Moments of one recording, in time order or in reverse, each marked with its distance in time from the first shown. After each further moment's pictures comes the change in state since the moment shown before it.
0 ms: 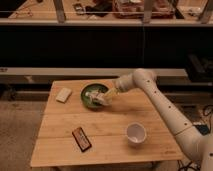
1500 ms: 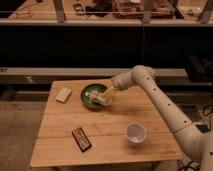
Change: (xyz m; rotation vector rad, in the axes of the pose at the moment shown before) arm 0.040 -0.024 -0.011 0.061 0.009 -0.147
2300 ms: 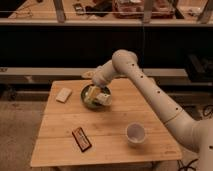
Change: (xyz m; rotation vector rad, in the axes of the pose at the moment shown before) arm 0.107 -0.107 -0.012 0.241 0.044 -0.434
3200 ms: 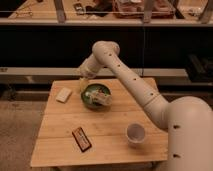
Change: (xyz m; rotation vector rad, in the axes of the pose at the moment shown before) arm 0.004 0.068 0.052 -0.015 -0.168 0.084
